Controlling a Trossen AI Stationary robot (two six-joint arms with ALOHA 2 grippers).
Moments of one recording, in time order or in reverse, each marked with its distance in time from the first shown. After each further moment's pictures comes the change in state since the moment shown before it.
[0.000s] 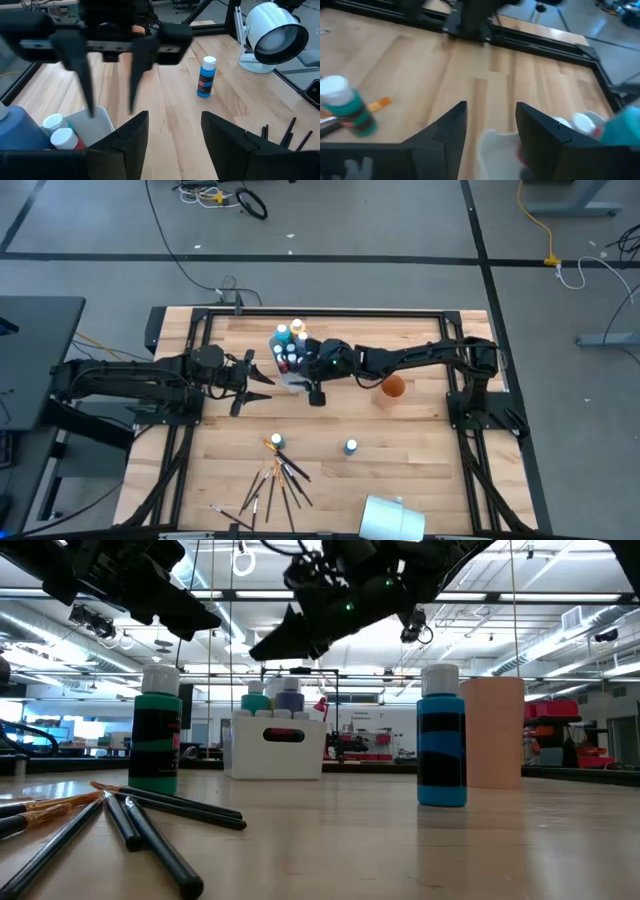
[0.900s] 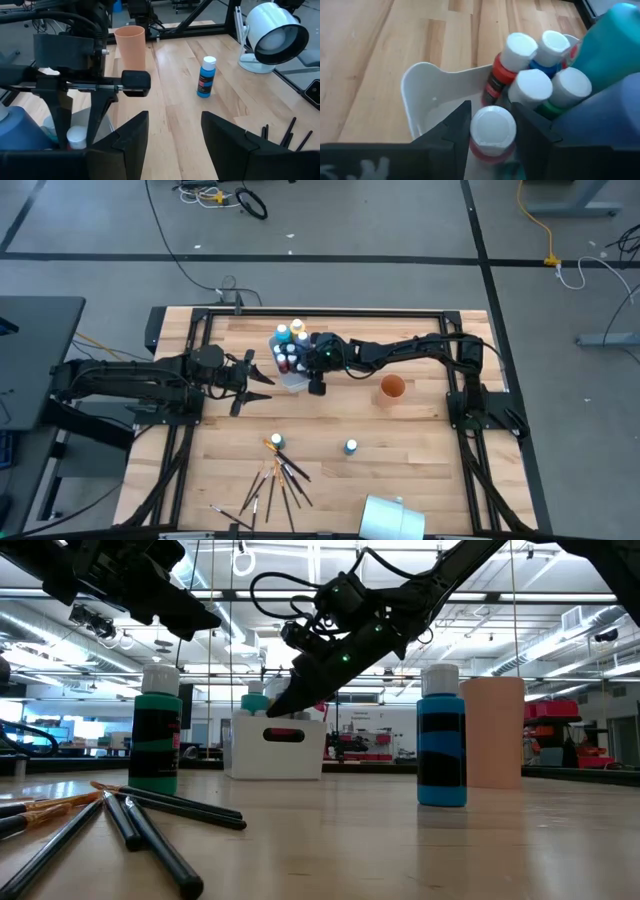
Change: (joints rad) left arm 0.000 0.000 0.000 -0.001 0.000 0.000; right arm -0.119 0.107 0.001 -0.056 0.058 0.000
